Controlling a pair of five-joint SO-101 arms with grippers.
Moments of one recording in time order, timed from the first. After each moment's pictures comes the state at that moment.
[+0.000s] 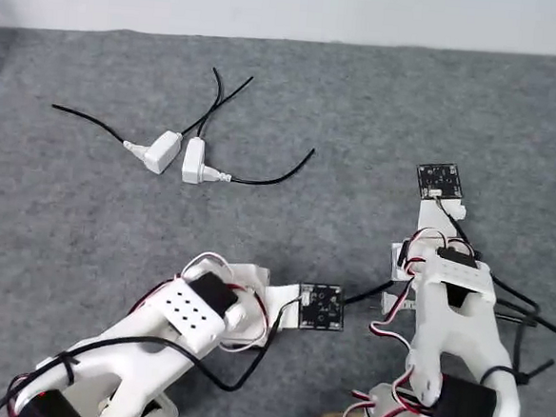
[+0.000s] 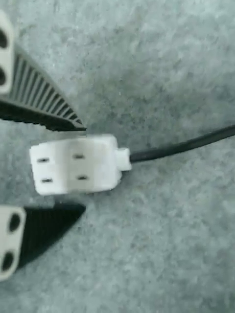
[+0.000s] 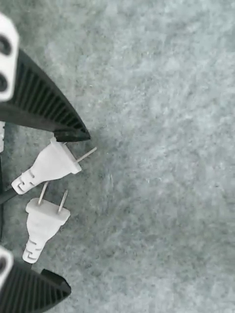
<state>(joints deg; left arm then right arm) 35.4 -26.7 59.6 54.7 -44.1 11.7 -12.6 53.5 31.4 16.4</state>
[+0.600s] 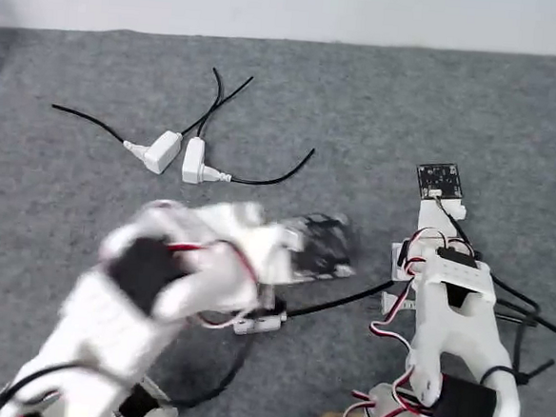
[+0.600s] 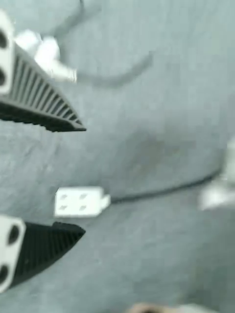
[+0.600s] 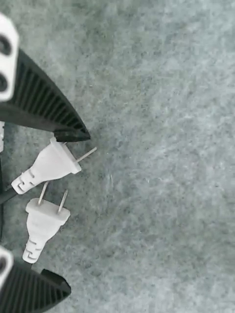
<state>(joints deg) 34.8 -35.0 14.3 91.8 -36.0 11.7 -12.6 53.5 31.4 16.4</state>
